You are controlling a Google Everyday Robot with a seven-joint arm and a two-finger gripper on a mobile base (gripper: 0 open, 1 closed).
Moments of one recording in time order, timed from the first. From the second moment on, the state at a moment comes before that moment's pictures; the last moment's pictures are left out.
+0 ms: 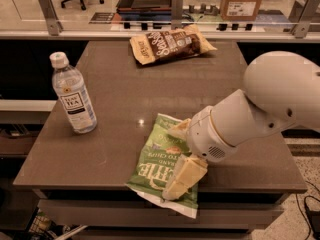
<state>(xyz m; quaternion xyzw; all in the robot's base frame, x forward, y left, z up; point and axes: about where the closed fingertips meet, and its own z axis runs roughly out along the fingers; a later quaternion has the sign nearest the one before) 0.393 -0.030 0.819 -0.62 0.71 0.21 0.24</state>
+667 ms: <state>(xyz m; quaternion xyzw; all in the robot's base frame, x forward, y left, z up) 0.392 -0.028 0.822 -0.63 0.71 0.21 0.24</state>
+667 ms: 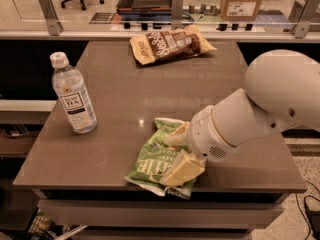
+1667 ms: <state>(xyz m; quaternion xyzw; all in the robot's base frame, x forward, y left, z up) 0.391 -0.027 0.824 -0.63 0.71 0.21 0.24</state>
